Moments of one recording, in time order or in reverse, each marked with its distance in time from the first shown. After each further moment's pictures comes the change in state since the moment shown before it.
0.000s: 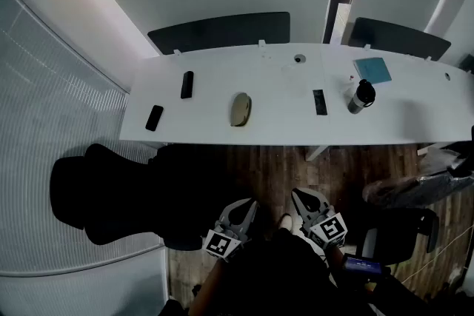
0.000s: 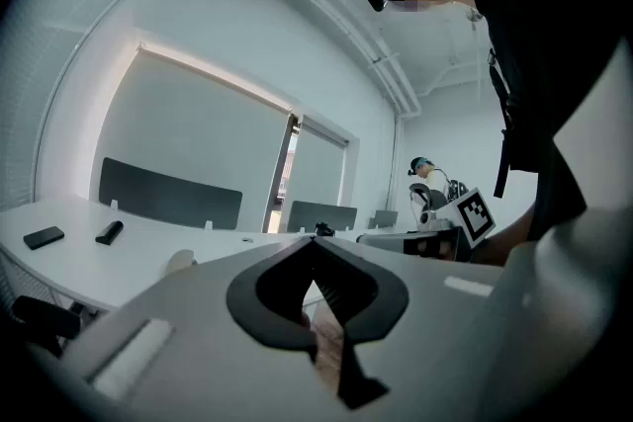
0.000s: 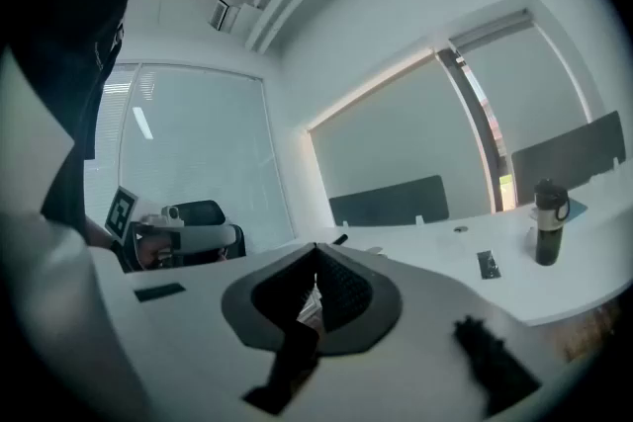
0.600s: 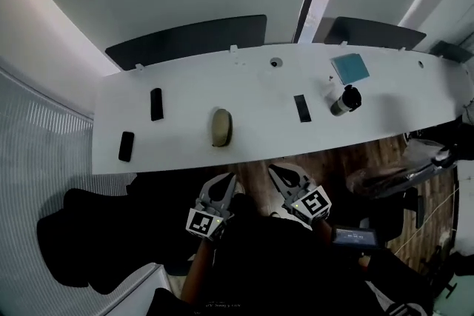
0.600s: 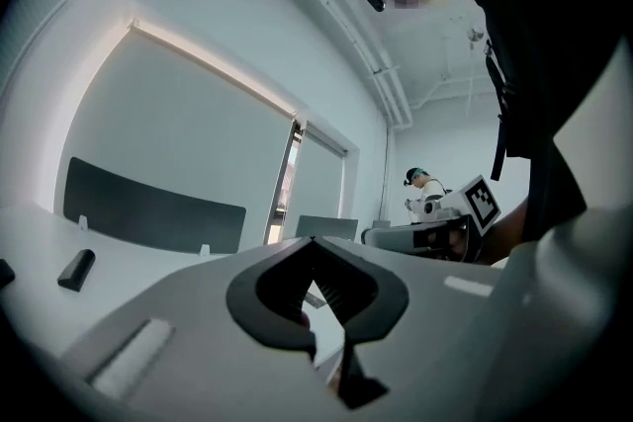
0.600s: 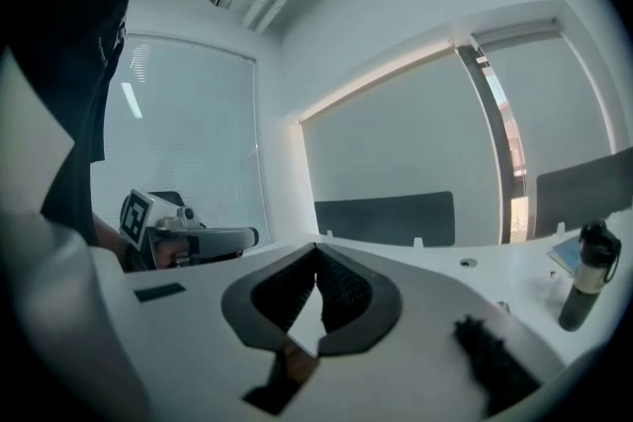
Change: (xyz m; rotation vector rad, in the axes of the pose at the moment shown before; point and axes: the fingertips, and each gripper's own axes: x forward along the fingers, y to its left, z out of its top) left arm 0.104 0.178 0.062 0.015 -0.051 -0.126; right arm 0.176 -0.065 0.056 -0.092 0.048 -0.068
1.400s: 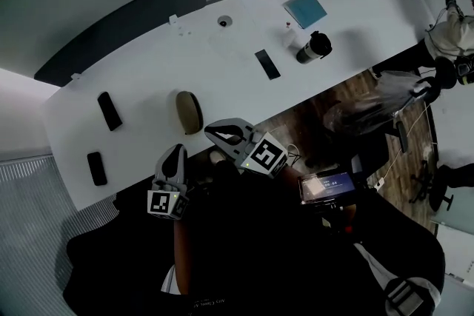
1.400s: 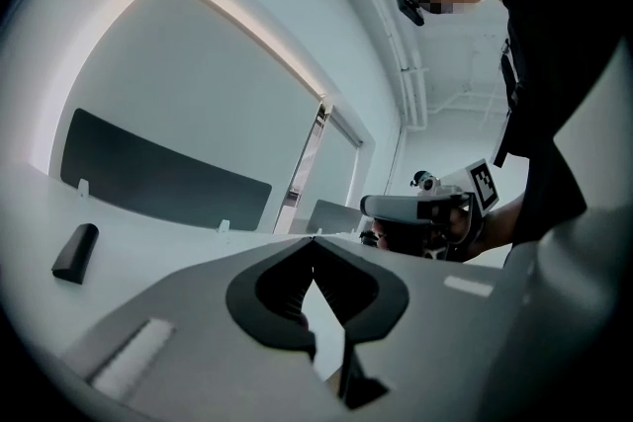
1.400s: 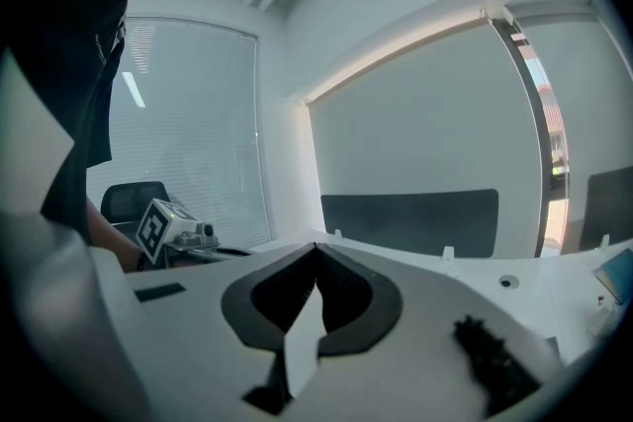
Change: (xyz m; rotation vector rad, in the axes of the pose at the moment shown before) left arm 0.020 0.139 -0.023 -0.108 0.100 -0.060; right arm 0.147 0.001 0.019 -0.014 0.028 0.055
